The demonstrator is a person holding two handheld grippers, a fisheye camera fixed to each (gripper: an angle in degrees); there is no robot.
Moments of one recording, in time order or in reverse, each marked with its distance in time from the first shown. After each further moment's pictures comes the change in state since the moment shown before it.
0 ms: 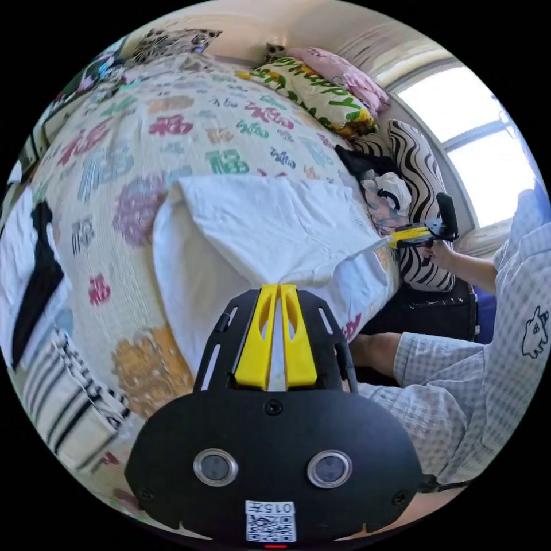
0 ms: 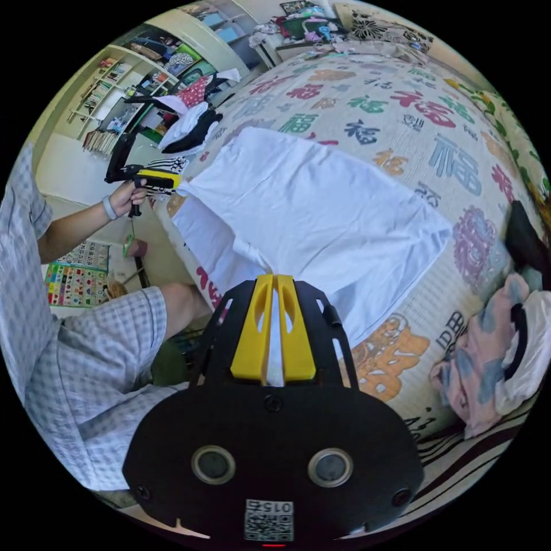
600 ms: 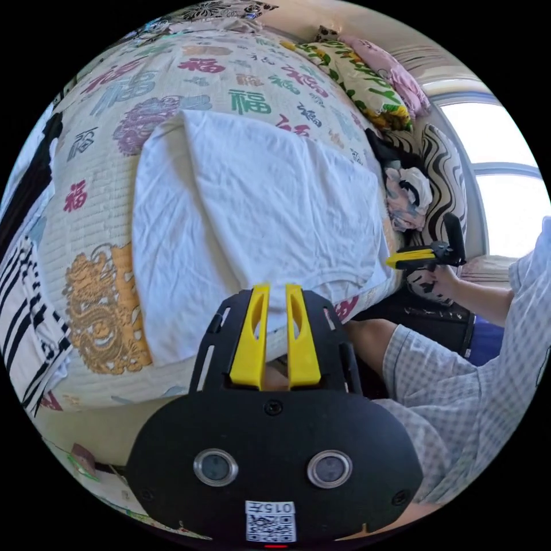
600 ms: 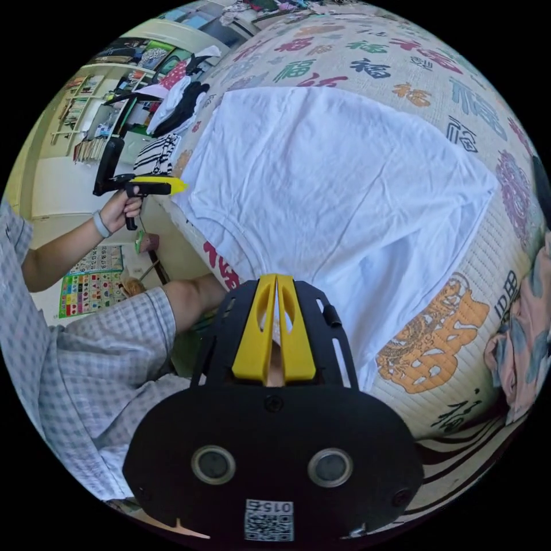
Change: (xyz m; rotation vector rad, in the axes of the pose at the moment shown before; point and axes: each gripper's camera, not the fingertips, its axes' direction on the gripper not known) left arm -0.005 0.059 0.008 -0.122 0.036 -0.181; right arm 0.005 -0.005 0.088 -0.145 -0.115 0.104
